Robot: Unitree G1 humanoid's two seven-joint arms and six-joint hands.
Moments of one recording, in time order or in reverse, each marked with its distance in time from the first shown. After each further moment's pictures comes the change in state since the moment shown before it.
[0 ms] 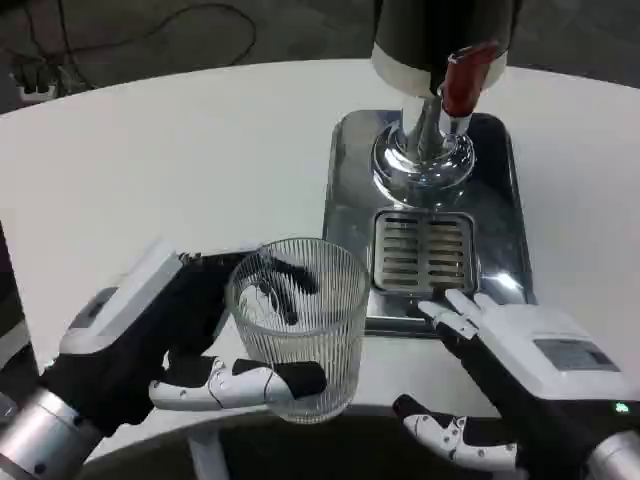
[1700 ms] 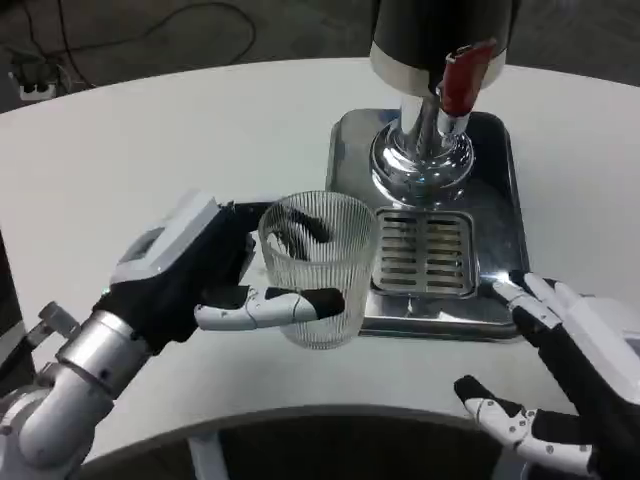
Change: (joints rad) left arm -0.355 -0.041 -0.101 0.423 0.138 -0.035 0.084; right arm 0.125 0.038 -0.138 -0.172 0.031 0.029 0.001
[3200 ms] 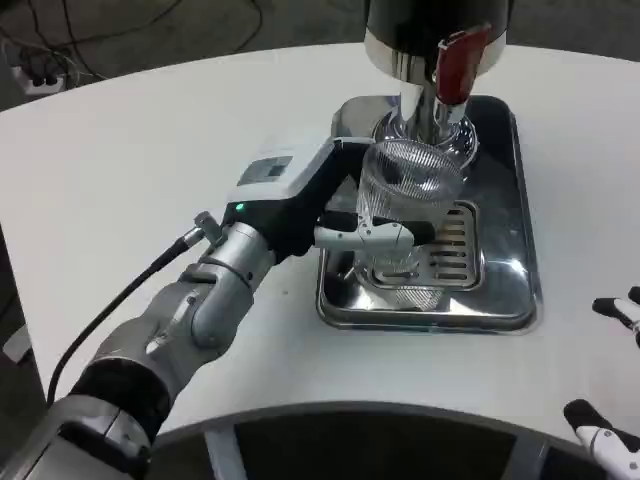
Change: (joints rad) left arm -0.633 -0.184 -0.350 0.874 0.284 -0.028 0.494; right arm 0.230 0.093 -0.405 -0.117 0.263 -0.196 0.021
